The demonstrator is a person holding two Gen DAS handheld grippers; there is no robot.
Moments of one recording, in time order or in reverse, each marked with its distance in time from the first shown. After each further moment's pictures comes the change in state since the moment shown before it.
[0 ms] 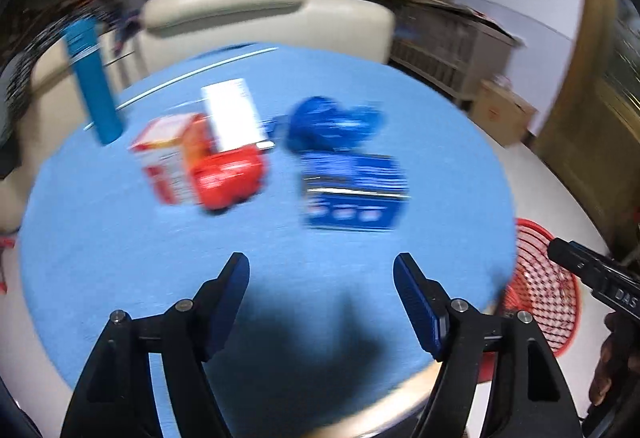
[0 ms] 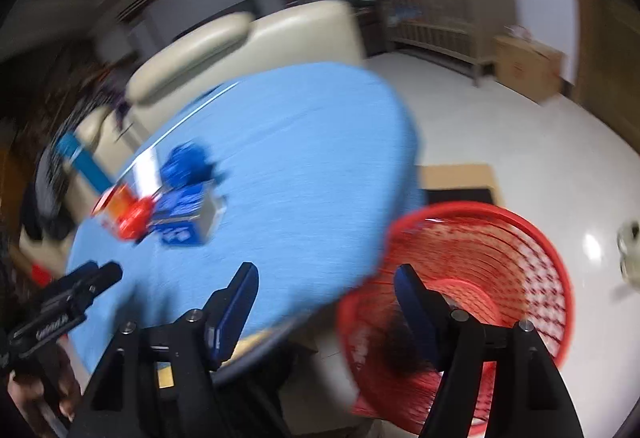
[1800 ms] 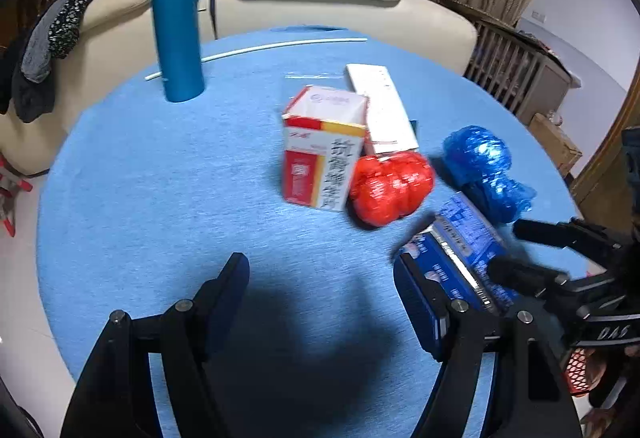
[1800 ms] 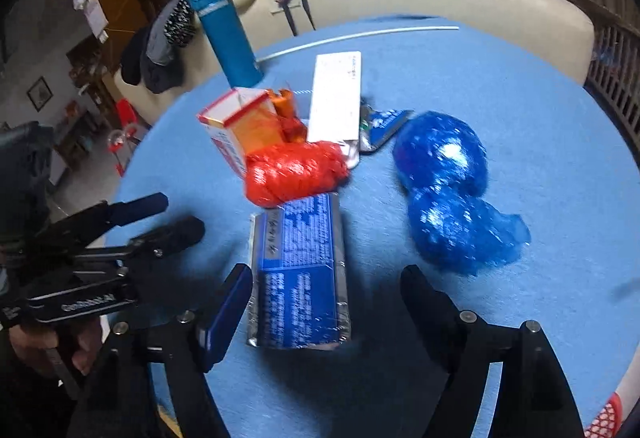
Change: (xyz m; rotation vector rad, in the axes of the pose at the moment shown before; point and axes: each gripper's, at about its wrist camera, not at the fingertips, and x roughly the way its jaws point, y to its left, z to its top) left arm 0.041 0.117 0.011 -0.164 0.034 0.094; right arm 0.126 0.189 0.037 -0.508 0.236 0.363
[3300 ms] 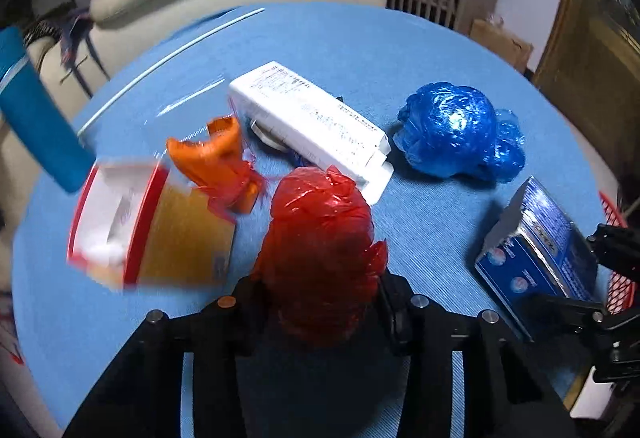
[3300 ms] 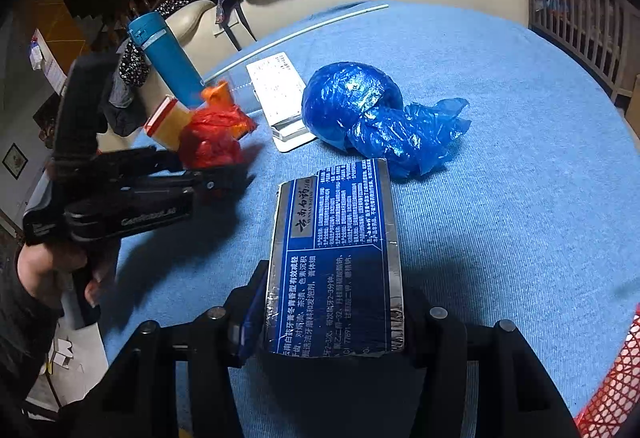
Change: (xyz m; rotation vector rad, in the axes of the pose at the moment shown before) left arm 0.078 -0.056 0.058 0.369 0.132 -0.107; right arm 0.004 -0.036 -0.041 0.215 -0.041 -0.052
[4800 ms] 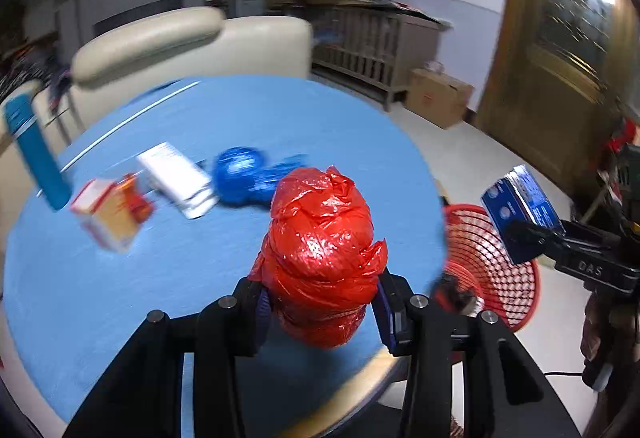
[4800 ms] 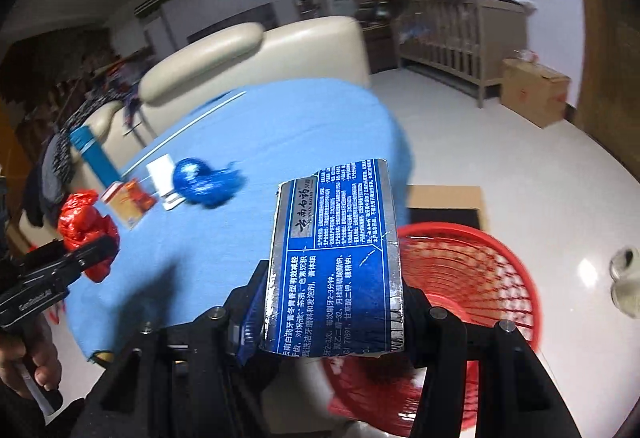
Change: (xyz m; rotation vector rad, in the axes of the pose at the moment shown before) left arm -0.121 -0.151 -0.045 0.074 -0.216 -0.156; right arm -0.194 -0.103 -0.100 0.273 -0.273 -0.328
